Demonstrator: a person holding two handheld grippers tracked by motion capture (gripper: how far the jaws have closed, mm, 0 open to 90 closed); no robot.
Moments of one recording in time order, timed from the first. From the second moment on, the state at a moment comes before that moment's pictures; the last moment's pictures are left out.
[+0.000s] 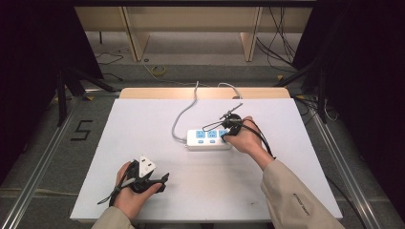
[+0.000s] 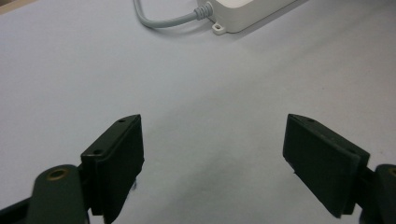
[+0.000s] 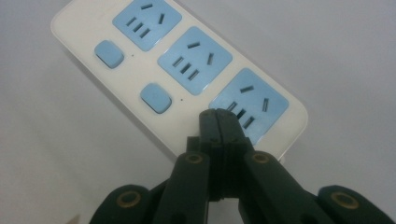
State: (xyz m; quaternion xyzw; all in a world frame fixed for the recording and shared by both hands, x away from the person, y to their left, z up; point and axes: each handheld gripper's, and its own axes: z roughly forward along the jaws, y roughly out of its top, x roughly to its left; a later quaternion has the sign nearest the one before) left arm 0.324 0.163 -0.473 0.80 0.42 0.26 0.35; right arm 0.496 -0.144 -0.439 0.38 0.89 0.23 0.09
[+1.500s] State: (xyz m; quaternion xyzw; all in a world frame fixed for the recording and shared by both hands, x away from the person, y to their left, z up) left arm 0.324 0.161 -0.473 0.80 0.42 0.26 0.35; right arm 0.493 -0.142 -0.441 0.39 0.89 0.23 0.10
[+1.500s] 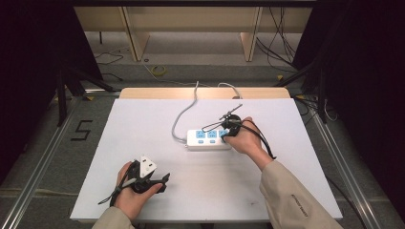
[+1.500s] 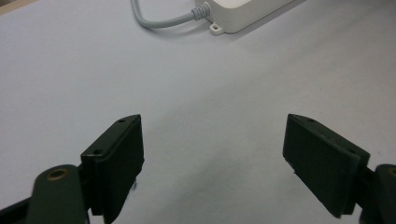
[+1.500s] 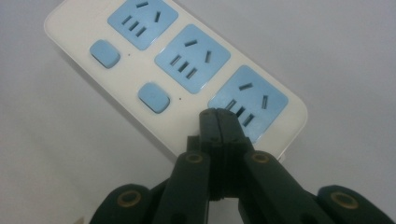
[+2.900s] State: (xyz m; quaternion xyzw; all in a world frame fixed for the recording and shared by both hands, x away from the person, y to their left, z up) left arm 0.325 0.162 -0.473 0.80 0.42 0.26 0.35; right arm 0.492 -0.141 -0.441 0.39 0.89 0.23 0.11
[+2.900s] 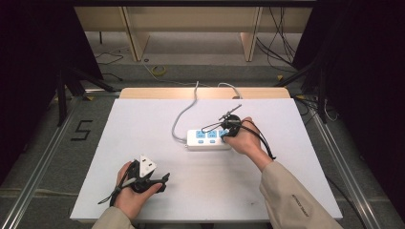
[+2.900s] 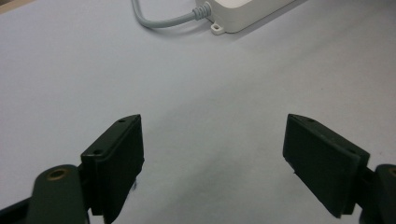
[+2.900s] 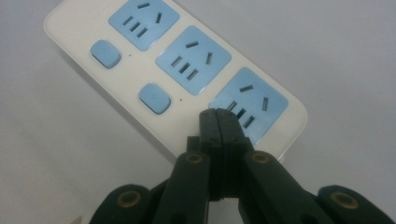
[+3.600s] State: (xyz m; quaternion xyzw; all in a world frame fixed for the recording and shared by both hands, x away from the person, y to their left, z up) left arm 0.325 0.162 -0.473 0.80 0.42 0.26 0.35; right arm 0.486 -0.139 -0.434 0.37 0.89 0.24 0.11
